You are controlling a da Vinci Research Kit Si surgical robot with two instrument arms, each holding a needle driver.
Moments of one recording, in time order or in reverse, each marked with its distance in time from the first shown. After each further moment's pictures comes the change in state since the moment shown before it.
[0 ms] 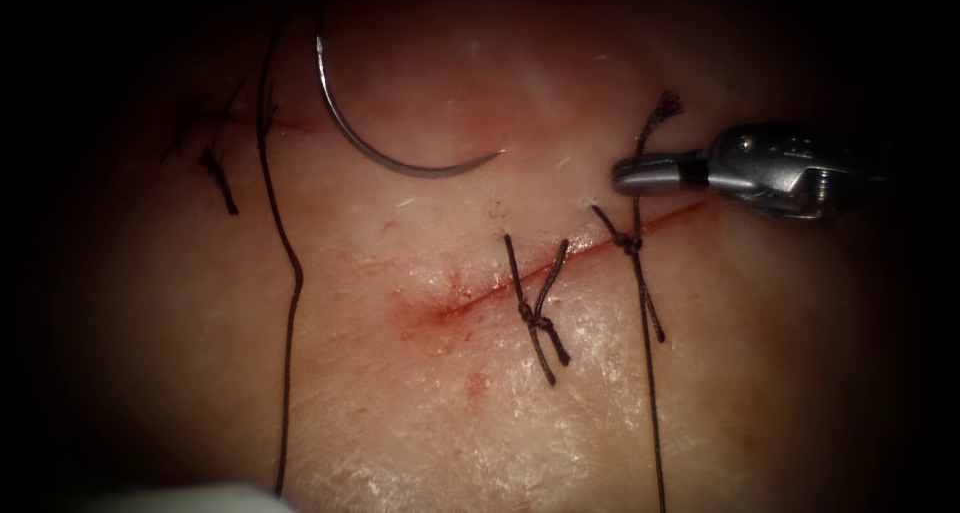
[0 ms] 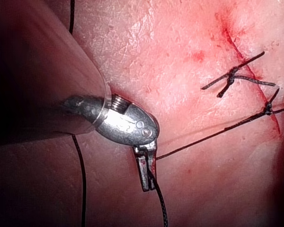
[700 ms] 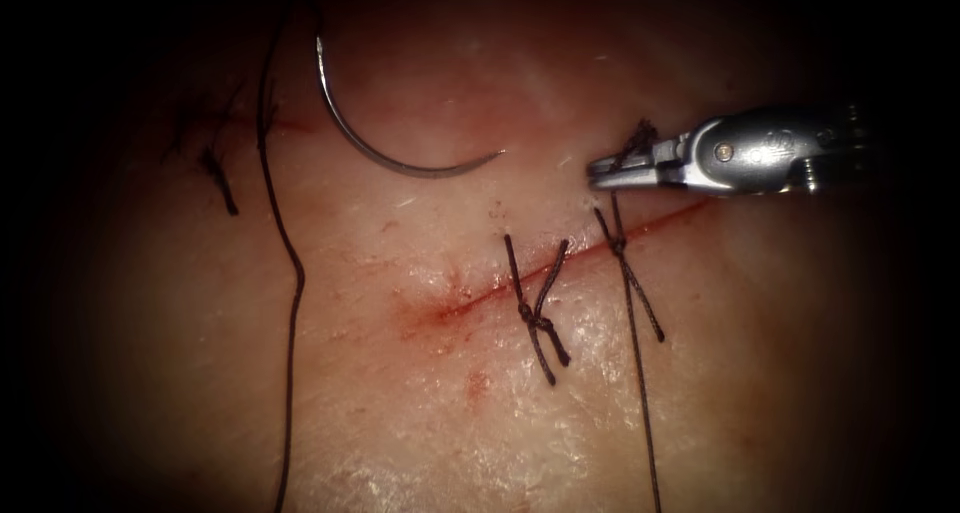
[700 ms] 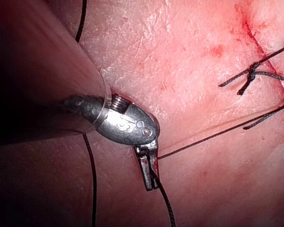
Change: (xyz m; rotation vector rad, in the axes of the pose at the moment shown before) right arm 0.001 0.002 0.002 -0.037 0.007 -0.123; left arm -0.004 0.004 0.001 0.008 -0.006 -0.014
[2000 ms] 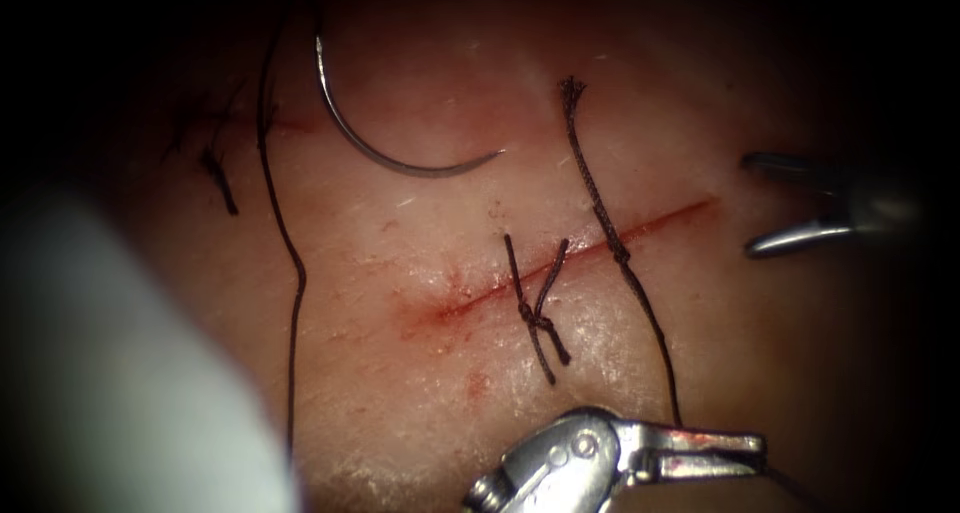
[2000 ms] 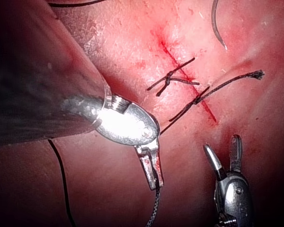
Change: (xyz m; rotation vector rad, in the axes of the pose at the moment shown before) right arm 0.005 -0.006 -0.009 -0.040 -0.054 0.313; left arm 0.017 -0.009 -0.001 -0.025 -0.031 0.093
